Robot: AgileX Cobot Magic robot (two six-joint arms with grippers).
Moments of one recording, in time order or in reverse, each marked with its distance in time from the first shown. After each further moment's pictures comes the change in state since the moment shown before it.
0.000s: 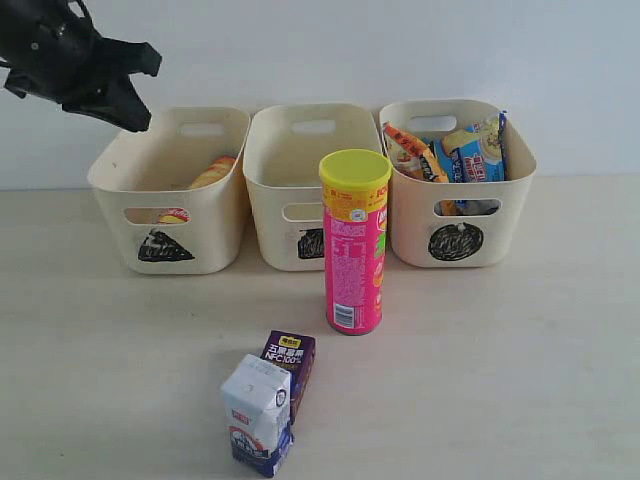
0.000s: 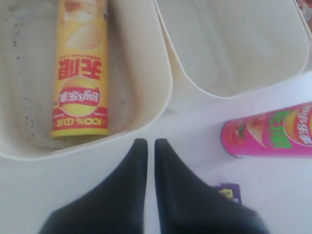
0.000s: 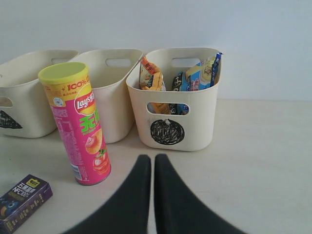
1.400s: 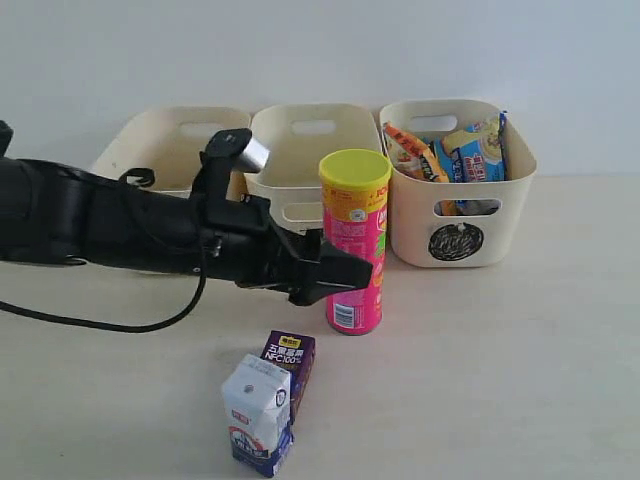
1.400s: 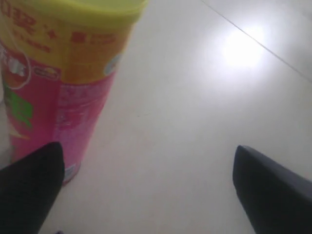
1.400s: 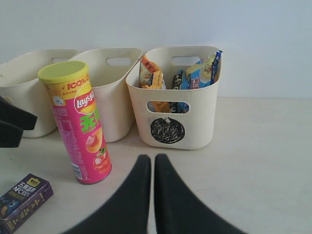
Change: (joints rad) left arm -0.333 -0.052 0.761 -1.331 -0.389 1.490; right arm 0.000 0.000 0.004 0.000 0.000 0.008
